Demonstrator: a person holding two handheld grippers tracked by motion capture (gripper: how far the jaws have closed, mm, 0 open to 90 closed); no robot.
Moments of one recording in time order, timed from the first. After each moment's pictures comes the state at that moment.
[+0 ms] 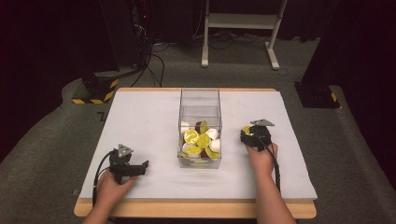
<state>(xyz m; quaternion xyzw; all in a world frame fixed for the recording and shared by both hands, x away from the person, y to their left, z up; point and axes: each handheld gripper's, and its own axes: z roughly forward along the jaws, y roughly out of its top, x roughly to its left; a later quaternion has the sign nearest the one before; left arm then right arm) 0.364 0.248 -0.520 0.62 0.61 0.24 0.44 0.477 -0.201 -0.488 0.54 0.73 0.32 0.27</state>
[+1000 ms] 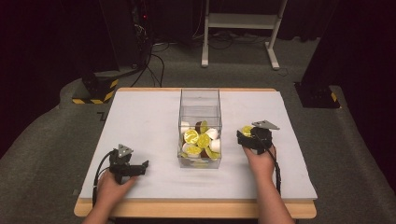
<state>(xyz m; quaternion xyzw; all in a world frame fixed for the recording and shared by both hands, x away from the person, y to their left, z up) 0.364 0.248 -0.520 0.62 0.61 0.24 0.44 0.453 -0.198 -0.467 0.53 0.71 0.38 0.26</state>
